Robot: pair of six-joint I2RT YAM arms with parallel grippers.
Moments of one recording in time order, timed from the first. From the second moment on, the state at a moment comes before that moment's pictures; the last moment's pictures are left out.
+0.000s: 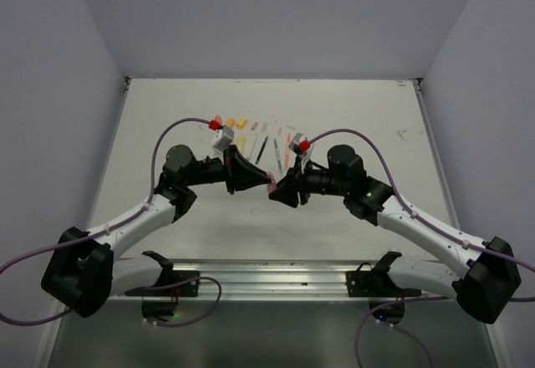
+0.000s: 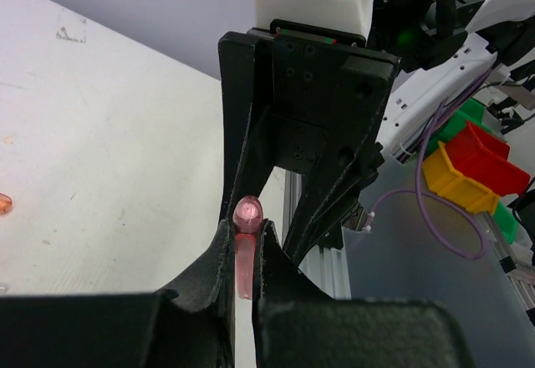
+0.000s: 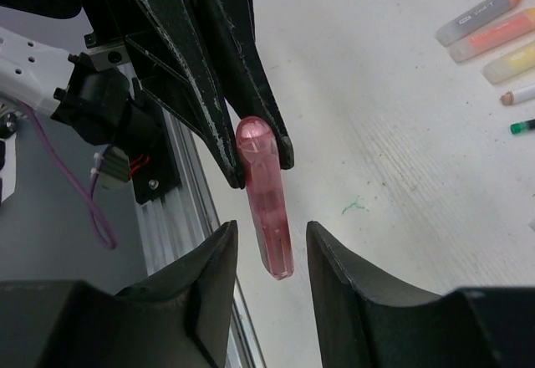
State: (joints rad) left arm -0.49 1.18 0.57 0.72 0.95 -0.54; right arm 0.74 1.09 0.77 -0.02 -0.52 0.24
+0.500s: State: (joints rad) left arm -0.49 1.17 0.57 0.76 0.97 -0.56; right arm 0.73 1.09 0.77 -0.01 -0.57 0.20
